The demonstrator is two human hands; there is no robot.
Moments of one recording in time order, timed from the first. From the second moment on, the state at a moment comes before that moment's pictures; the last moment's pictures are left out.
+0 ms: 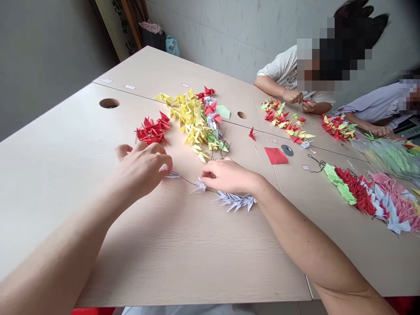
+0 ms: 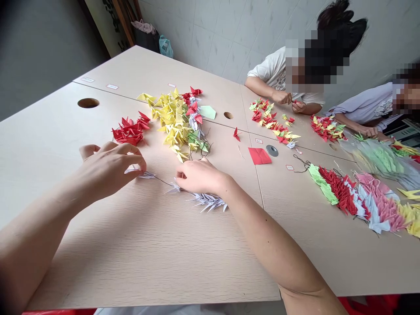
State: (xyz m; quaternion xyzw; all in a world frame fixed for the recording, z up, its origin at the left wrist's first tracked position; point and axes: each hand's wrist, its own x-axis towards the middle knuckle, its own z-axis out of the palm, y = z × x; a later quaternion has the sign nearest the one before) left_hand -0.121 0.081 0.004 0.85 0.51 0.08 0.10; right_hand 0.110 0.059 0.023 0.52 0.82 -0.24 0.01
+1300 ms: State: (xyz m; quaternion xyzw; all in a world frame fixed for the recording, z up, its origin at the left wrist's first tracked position) left_hand -0.086 0.070 -0.018 0.89 0.43 0.14 0.04; right_hand 0.121 0.032 0.014 0.60 0.75 -0.25 -0.11
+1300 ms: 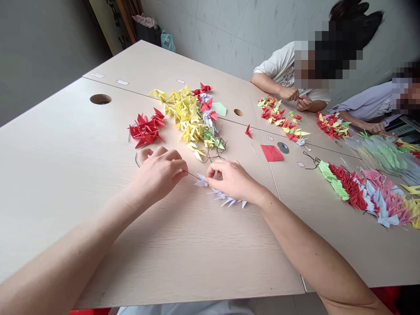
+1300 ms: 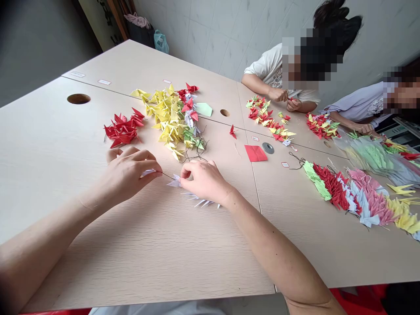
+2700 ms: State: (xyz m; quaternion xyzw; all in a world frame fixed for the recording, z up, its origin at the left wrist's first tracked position) left_hand -0.091 0.072 -0.024 0.90 0.42 0.12 0.04; right_hand 0.137 0.011 0.015 0.47 0.85 -0.20 -0.11
